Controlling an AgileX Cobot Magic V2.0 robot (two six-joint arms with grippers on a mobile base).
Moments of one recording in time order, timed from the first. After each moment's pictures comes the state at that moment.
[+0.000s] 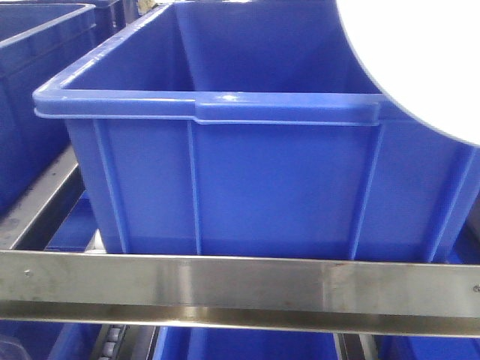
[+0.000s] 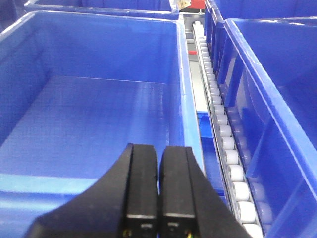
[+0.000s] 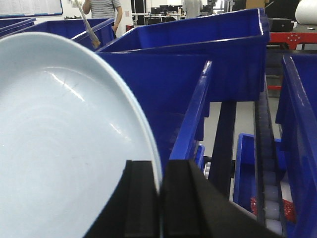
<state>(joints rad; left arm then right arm) 0.00 0.35 -0.37 -0.33 0.24 0.30 0.20 0.30 -0.29 0.09 0.04 0.00</state>
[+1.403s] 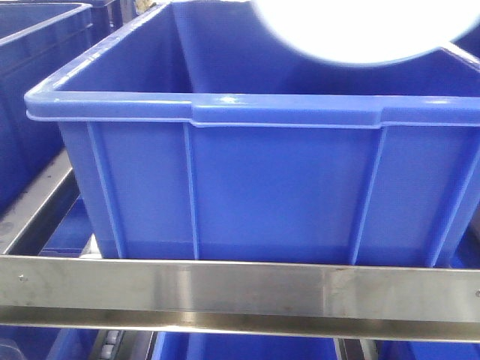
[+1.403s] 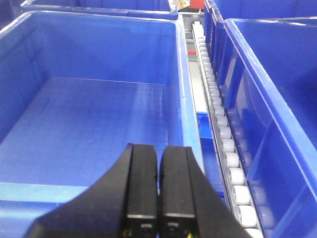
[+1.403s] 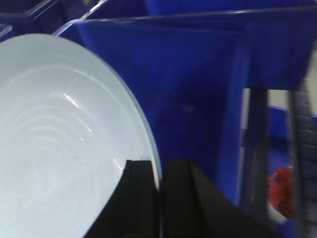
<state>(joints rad) 0.00 0.35 -0.37 -0.33 0.24 0.30 0.26 1.08 -0.77 0.09 -0.04 0.00</state>
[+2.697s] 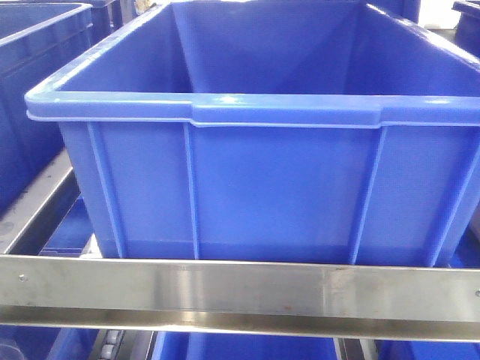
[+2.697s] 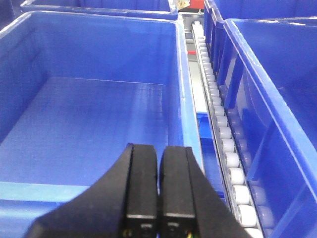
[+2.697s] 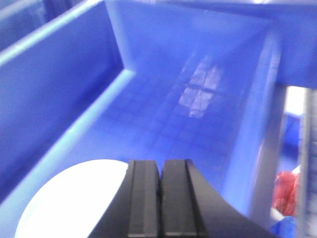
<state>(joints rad) 0.00 0.35 -0.37 -0.33 0.24 0.30 0.31 0.80 -0.54 0.08 -0.04 -0.07</state>
